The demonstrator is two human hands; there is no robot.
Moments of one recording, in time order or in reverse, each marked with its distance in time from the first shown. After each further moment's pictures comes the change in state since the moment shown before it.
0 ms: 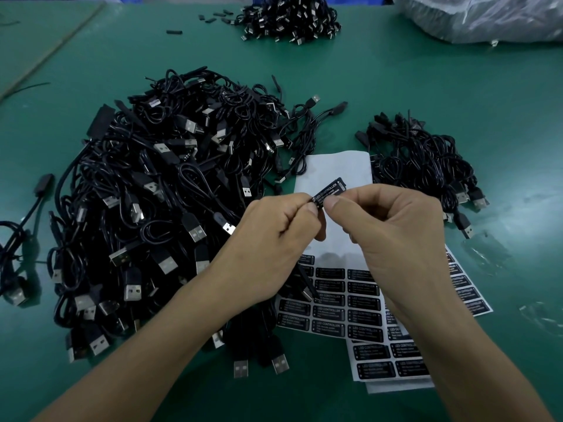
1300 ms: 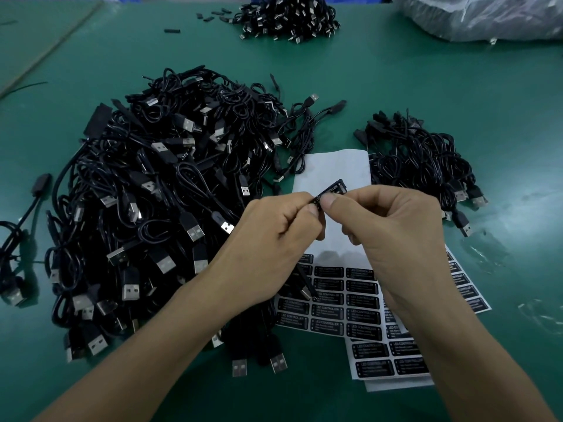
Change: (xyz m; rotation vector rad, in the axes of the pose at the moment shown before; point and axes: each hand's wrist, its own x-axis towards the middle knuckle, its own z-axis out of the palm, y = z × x) left_hand -0.001 -0.002 0.001 0.035 0.007 0.040; right_hand 0.002 0.005 -0.003 0.009 -0.007 0.044
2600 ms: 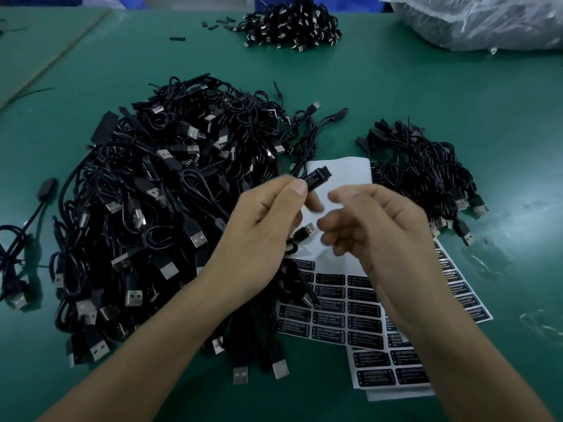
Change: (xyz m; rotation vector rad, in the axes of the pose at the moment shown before) left_hand 0.006 0.003 -0.004 -0.339 0.120 -0.079; right_hand -0.002 -0.003 0.000 0.274 -0.163 0.160
